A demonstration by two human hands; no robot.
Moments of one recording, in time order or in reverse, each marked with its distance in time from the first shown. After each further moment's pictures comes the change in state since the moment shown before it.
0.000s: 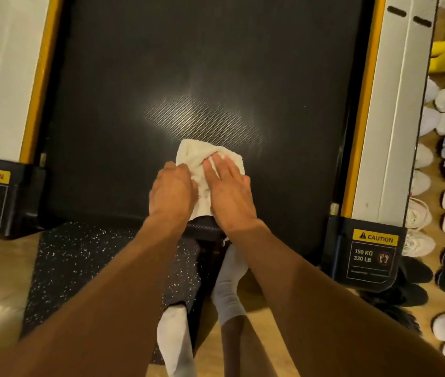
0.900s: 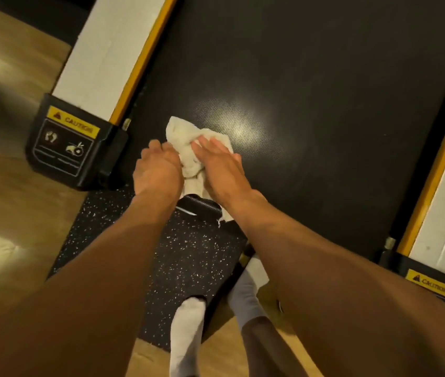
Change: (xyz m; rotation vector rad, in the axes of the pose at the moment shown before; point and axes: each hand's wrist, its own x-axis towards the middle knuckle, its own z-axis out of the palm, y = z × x) left_hand -0.007 -0.125 -0.047 0.146 0.067 -0.331; right_hand 0.049 -0.122 0.022 0.079 -0.171 -0.305
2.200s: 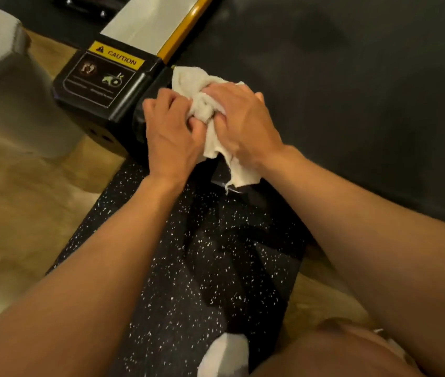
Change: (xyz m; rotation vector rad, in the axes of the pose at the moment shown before) left_hand 0.007 -0.089 0.122 -0.544 0.921 0.353; right_hand 0.016 -0.020 0.105 -0.082 0.667 -0.411
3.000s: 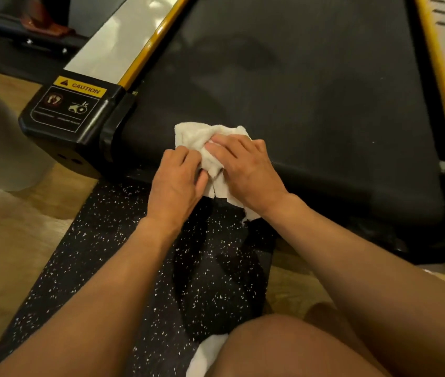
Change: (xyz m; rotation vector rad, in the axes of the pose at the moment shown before) left_hand -0.057 0.040 -0.002 -0.066 -0.198 0.289; right_hand -0.095 0.023 -0.042 -0.385 -0.026 -0.110
